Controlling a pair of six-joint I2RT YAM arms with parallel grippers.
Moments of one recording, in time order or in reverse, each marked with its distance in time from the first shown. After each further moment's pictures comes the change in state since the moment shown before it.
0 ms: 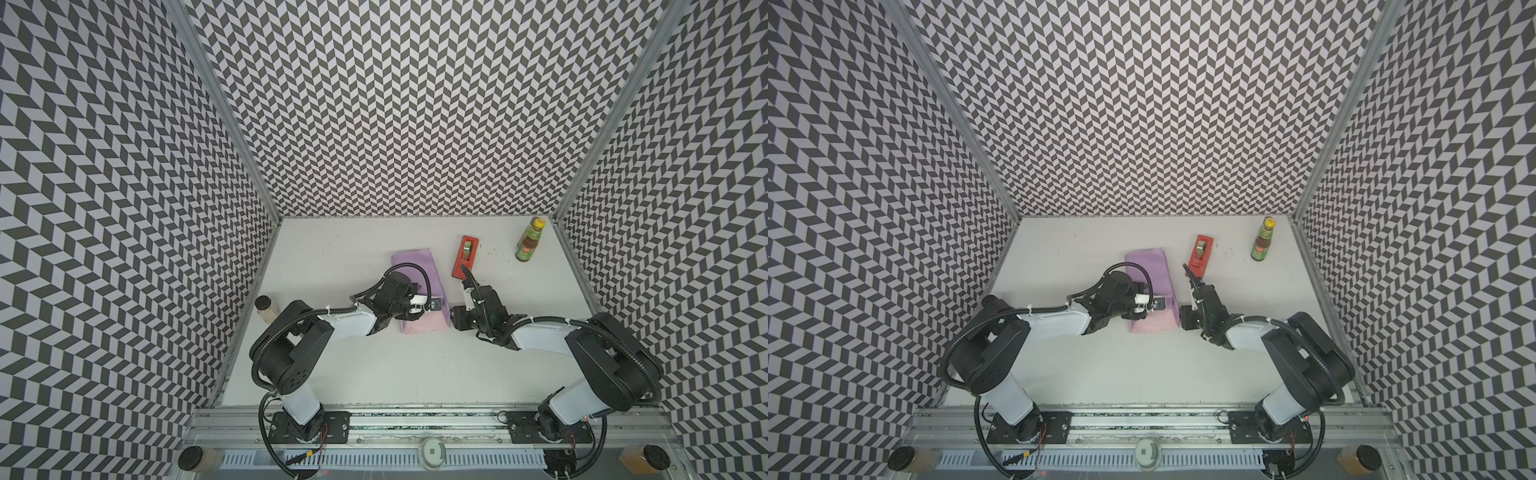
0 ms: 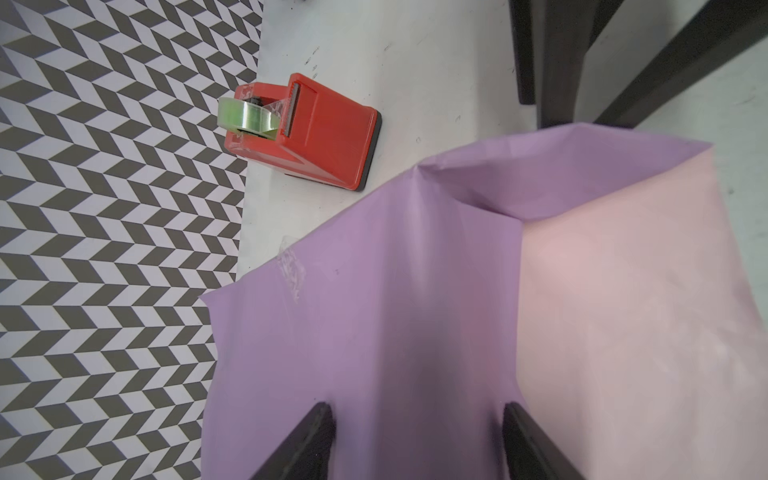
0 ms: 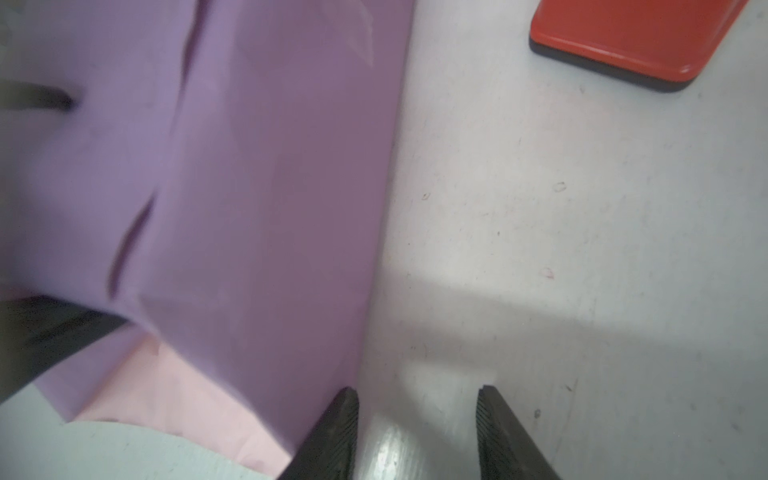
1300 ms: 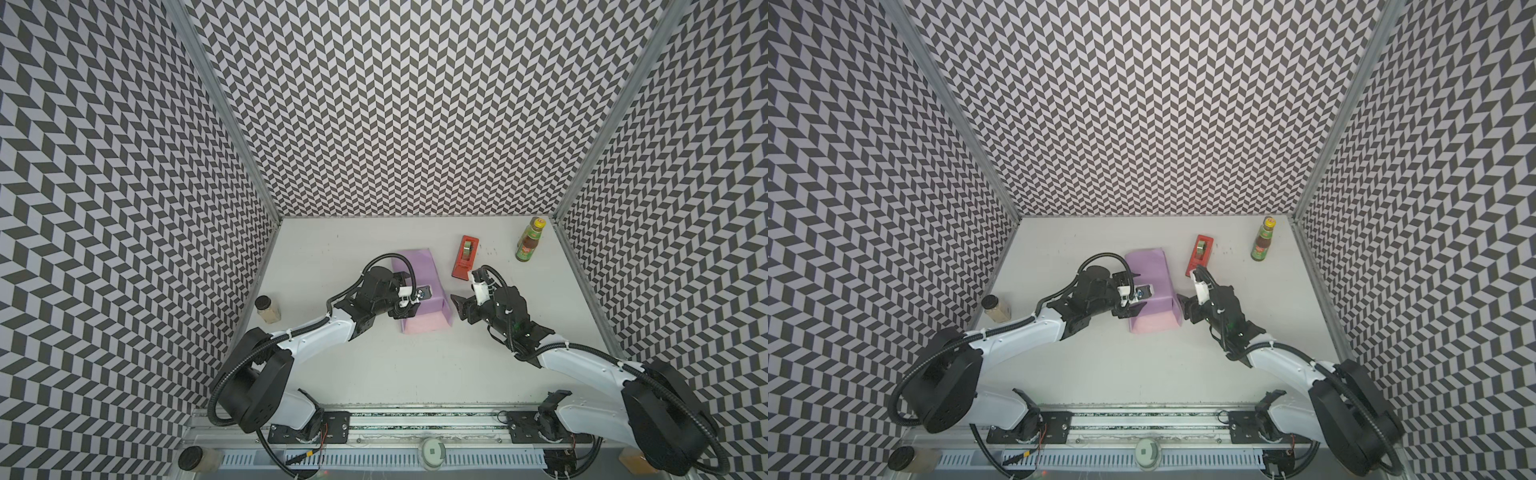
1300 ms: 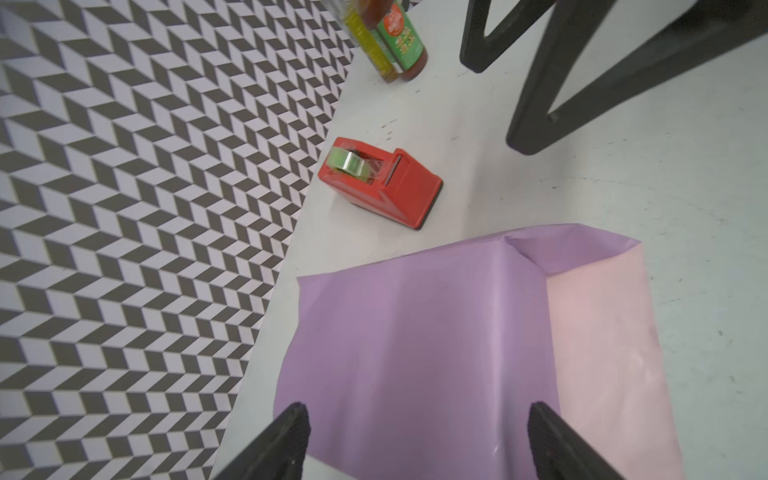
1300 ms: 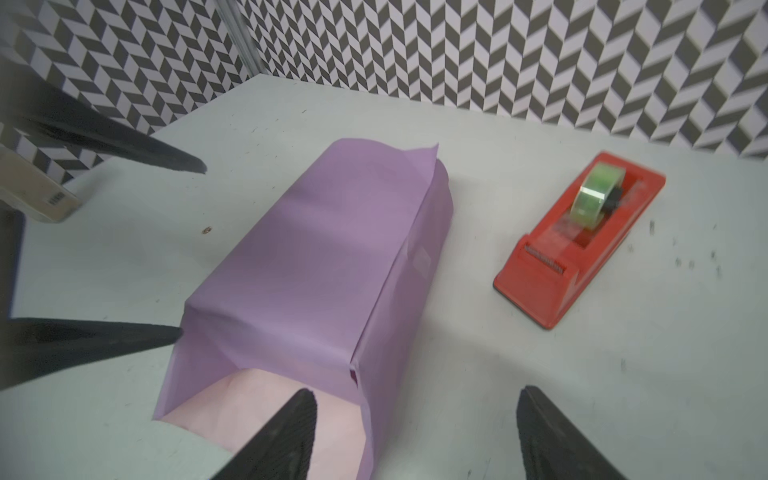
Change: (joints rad) left arm 0.041 -0.224 -0.048 -0.066 0.129 -0.151; right arm -0.023 -0.357 -0.117 0.099 0.060 -0.238
